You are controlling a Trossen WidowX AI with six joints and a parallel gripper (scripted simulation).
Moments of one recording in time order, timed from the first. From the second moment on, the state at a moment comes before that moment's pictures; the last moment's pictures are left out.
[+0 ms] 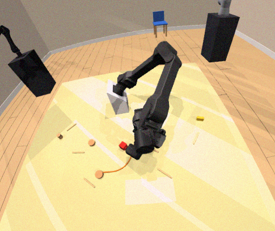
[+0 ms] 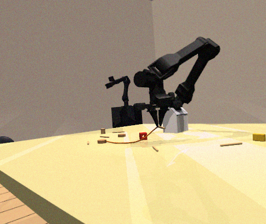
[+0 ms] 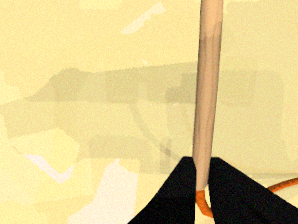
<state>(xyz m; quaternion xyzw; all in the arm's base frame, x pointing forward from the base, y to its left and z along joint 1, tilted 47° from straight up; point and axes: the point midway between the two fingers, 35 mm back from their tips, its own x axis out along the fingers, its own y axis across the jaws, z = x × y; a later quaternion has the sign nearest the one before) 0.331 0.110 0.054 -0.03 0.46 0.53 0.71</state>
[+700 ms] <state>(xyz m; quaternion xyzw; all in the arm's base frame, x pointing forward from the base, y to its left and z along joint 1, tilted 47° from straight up) 0.351 0.104 0.047 0.23 0.63 0.32 0.67</state>
